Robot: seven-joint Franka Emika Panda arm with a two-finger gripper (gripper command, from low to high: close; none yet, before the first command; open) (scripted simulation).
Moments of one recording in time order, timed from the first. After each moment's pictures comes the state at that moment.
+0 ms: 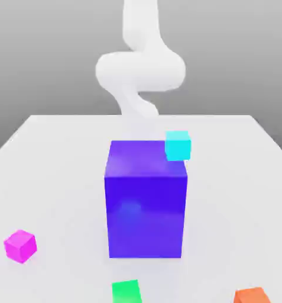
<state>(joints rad) 0.00 -0.71 -0.05 -2.32 0.02 2.34 0.77</state>
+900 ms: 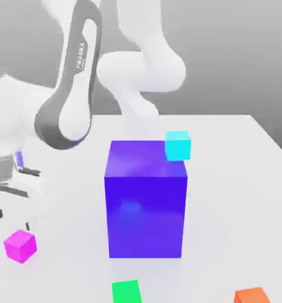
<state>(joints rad) -0.21 0.26 -0.39 -2.52 0.28 2.76 0.39</state>
